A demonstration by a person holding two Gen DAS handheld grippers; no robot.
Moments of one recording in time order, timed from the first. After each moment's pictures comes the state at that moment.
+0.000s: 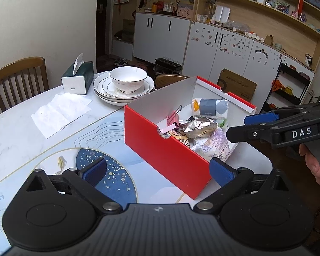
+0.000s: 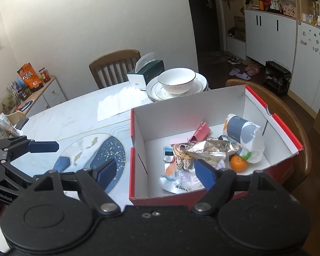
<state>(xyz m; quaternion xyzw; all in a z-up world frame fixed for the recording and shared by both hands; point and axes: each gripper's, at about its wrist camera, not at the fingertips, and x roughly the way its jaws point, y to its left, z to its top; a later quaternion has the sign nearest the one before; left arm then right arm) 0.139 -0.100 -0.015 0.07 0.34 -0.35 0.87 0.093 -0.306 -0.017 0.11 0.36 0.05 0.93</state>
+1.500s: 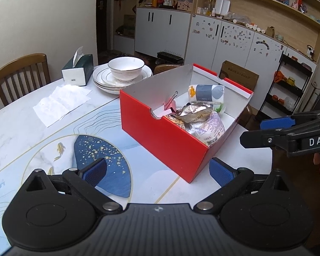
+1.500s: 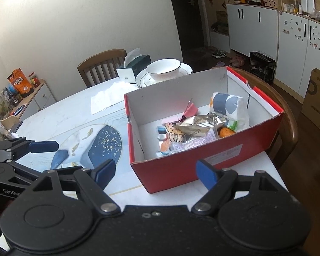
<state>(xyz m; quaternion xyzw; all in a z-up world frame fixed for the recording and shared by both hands) 0.114 -0.106 -0.028 0.09 0.35 -0.33 0.87 0.047 -0.297 -0.025 0.14 0.36 0.00 0.92</state>
